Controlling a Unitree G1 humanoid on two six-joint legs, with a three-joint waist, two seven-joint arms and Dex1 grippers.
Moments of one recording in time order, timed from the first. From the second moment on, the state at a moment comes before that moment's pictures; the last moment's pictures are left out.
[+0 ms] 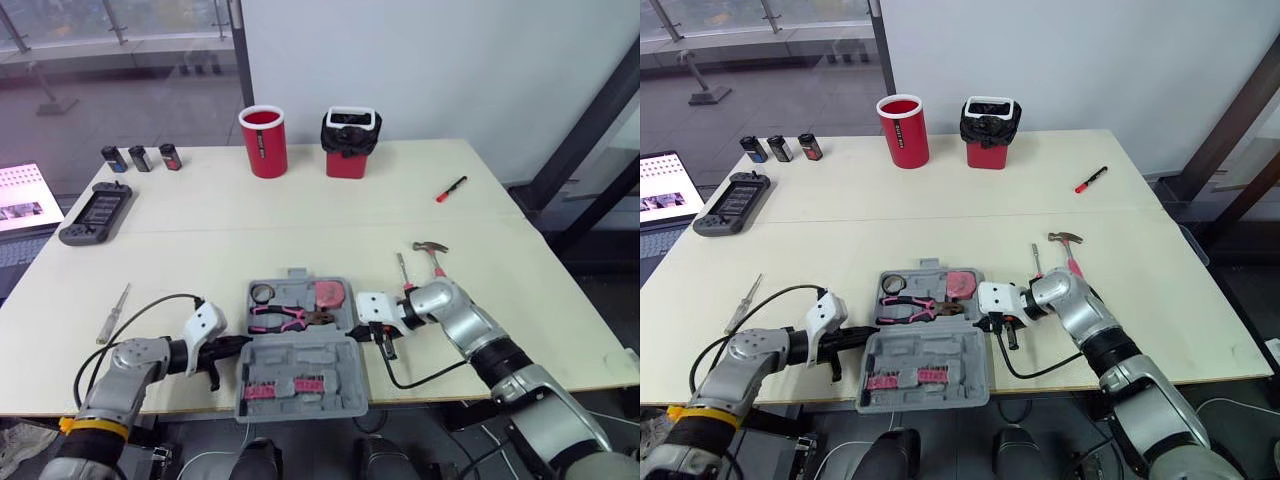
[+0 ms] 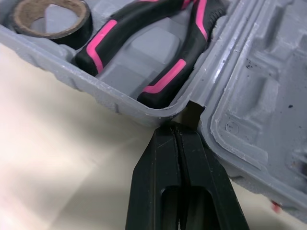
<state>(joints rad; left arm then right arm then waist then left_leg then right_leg) -0.20 0.57 -0.06 0.32 -0.18 0.11 -1.06 -0.66 -0.47 0.42 0.52 -0.16 -0.02 1.27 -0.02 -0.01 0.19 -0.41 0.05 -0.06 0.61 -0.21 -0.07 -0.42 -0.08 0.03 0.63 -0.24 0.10</state>
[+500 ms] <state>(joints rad) -0.43 0.53 -0.09 0.57 -0.03 0.01 -1.02 -0.83 -0.39 0.40 0.86 -0.20 -0.12 1.16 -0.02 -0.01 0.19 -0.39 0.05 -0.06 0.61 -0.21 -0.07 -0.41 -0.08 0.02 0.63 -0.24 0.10</state>
